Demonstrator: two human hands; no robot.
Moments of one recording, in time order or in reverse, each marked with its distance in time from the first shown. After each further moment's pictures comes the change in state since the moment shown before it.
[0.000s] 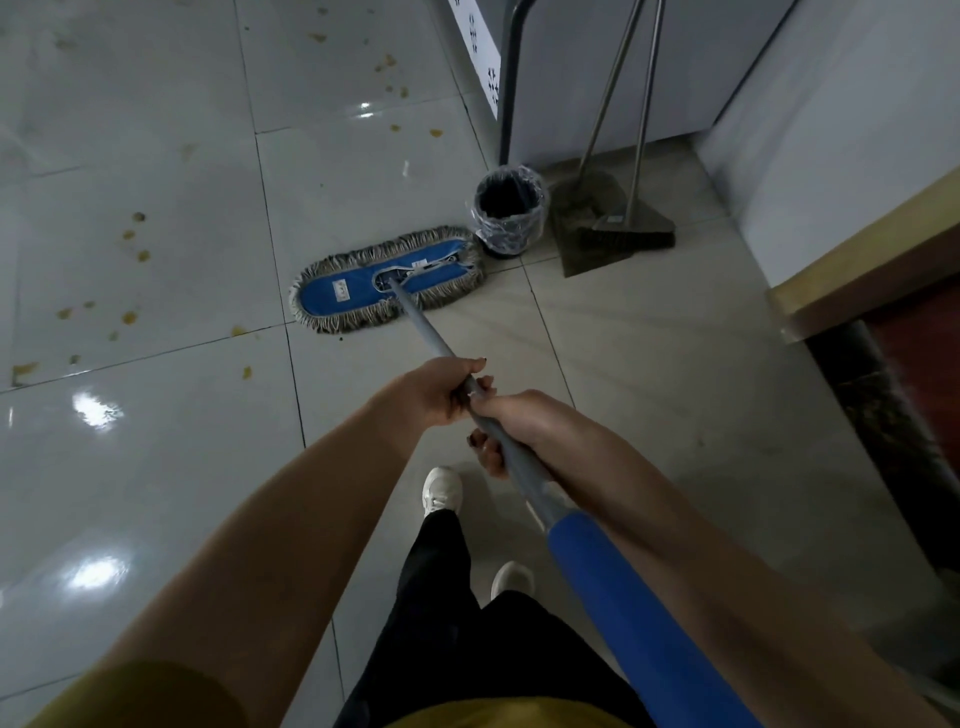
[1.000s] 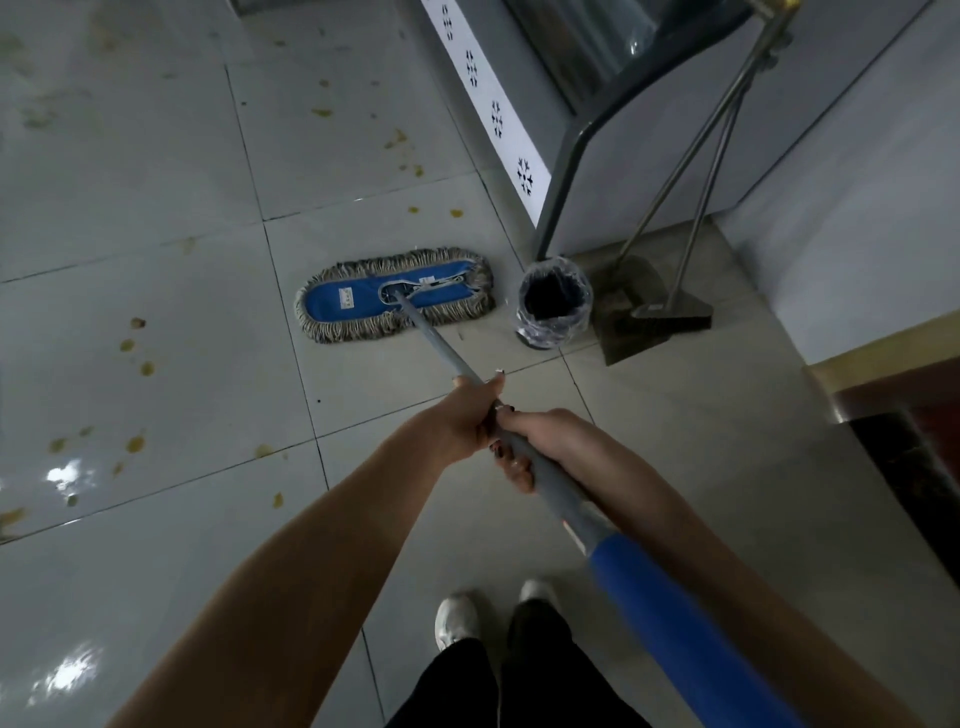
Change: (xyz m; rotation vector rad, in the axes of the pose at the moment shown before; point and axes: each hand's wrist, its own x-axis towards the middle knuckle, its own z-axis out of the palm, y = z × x) left_hand 0.088 0.283 -0.118 0.029 -0.129 0.114; right_hand 0.115 -0.270 0.161 0.008 0.087 0.001
